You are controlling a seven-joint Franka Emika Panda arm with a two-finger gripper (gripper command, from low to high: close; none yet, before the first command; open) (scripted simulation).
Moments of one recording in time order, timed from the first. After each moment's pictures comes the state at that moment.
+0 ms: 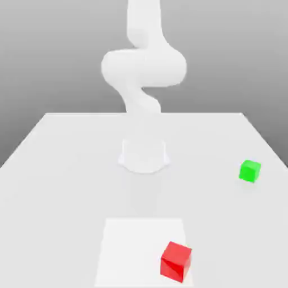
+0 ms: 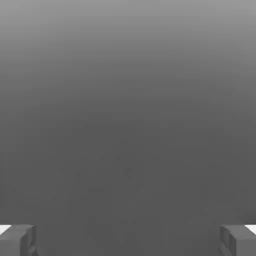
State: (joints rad) arm 0.07 -0.71 -0.05 -2.32 0.03 2.33 0.69
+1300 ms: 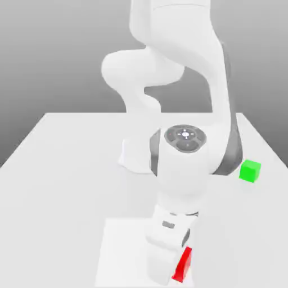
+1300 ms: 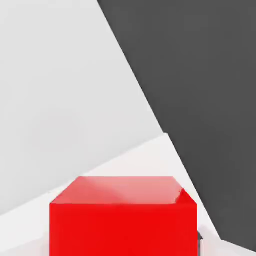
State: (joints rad) arm 0.33 0.37 -0.15 -2.49 0.18 2.85 -0.31
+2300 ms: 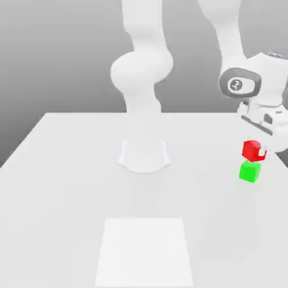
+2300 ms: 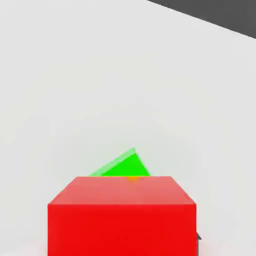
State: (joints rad) arm 1.04 0.06 0.27 -2.85 -0.07 2.90 0.25
